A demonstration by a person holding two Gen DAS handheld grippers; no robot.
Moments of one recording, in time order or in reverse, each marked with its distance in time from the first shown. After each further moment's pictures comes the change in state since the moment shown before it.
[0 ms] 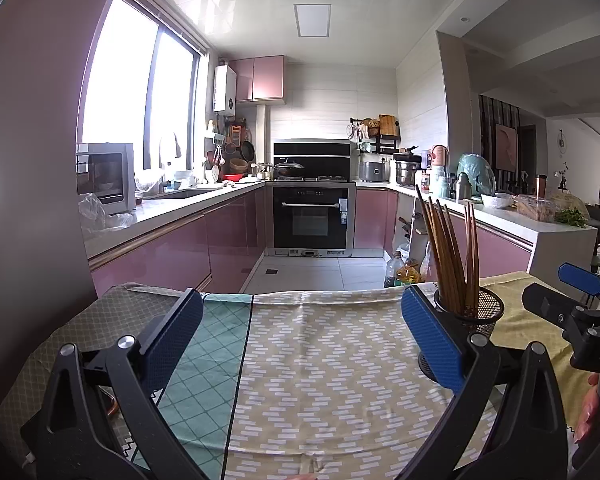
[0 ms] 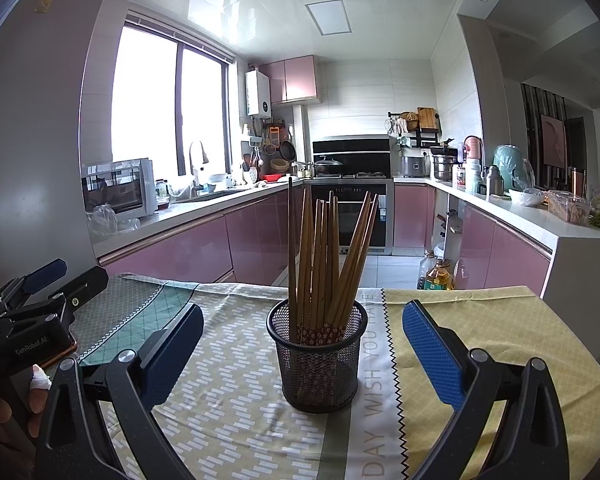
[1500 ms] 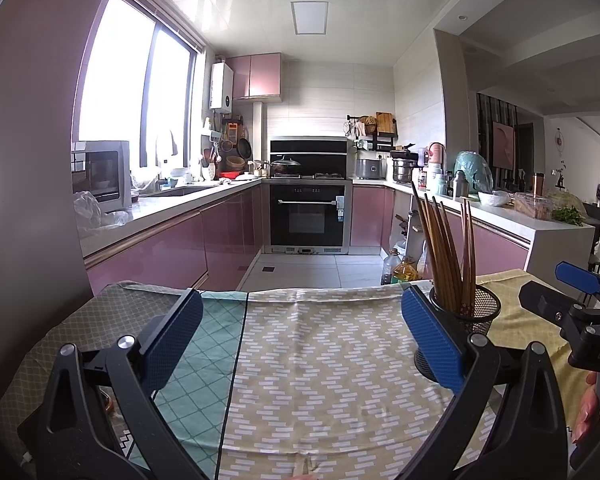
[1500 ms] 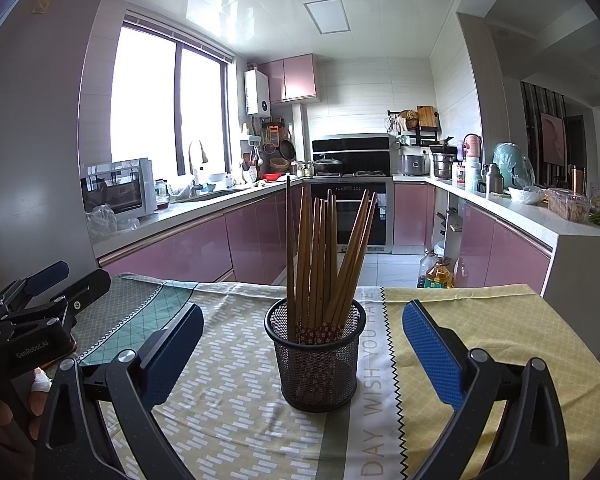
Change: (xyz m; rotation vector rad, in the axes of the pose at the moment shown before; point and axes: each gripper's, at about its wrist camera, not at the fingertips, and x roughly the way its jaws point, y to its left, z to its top) left arm -0.001 -0.004 0.001 0.002 0.004 -0.002; right arm 0.003 0.002 -0.002 0.005 0.002 0.000
